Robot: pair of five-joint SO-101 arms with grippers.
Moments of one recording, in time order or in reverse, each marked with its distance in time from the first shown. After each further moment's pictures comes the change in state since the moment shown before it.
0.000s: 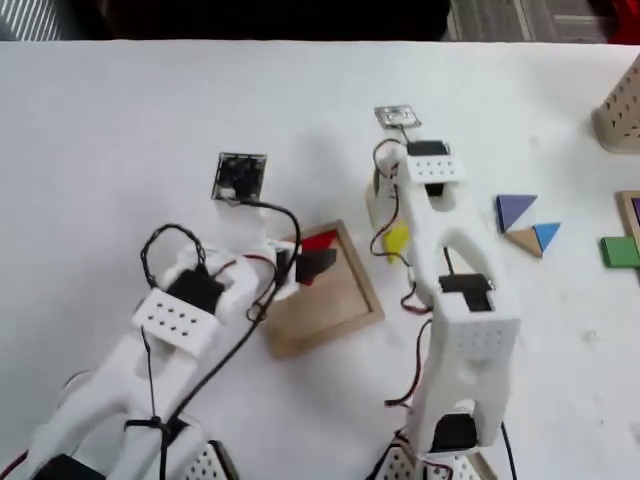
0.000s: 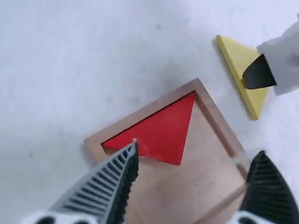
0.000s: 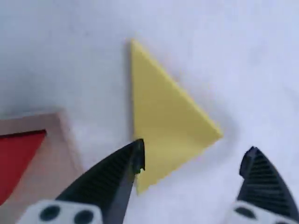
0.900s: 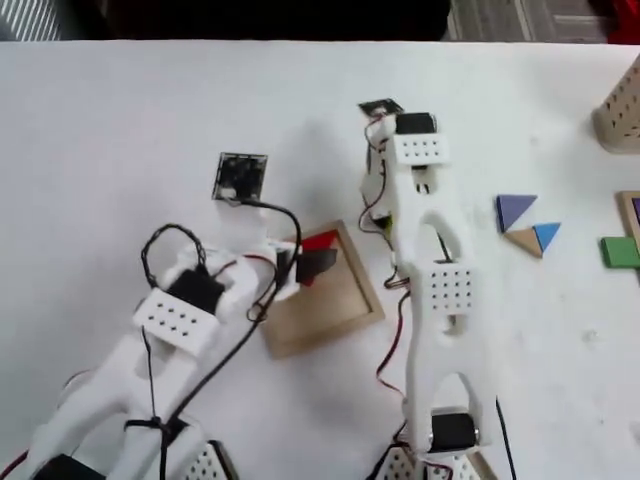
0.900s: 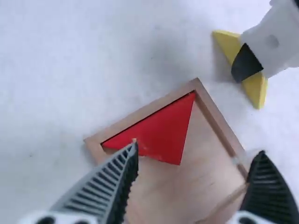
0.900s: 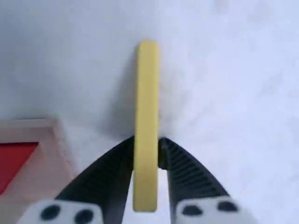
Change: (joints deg) left arm 0.0 0.0 0.0 0.0 0.0; right arm -2.9 24.0 -39.9 22.9 4.9
